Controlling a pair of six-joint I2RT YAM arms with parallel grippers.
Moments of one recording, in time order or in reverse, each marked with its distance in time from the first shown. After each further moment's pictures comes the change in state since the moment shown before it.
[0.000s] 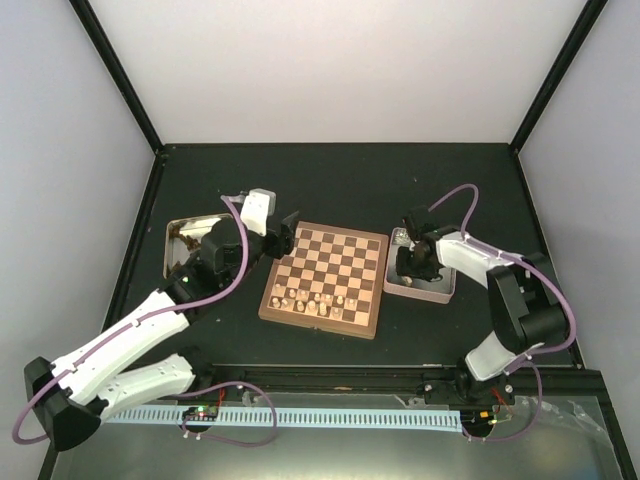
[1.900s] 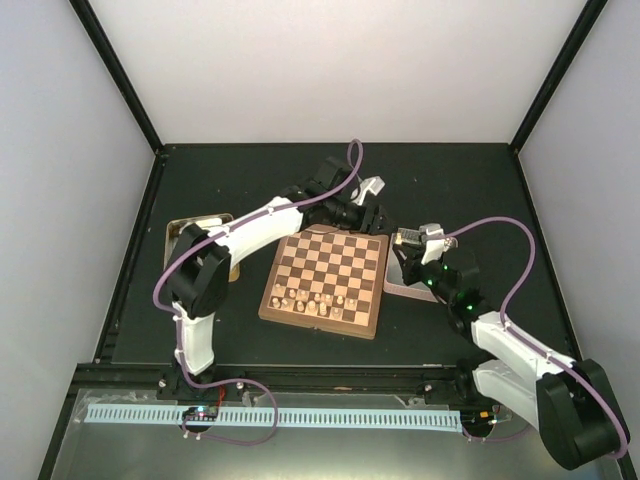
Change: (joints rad) left arm 0.051 1.014 0.726 -0.176 1.017 -0.304; right arm 0.000 -0.589 -0.586 0.963 -0.225 -0.236
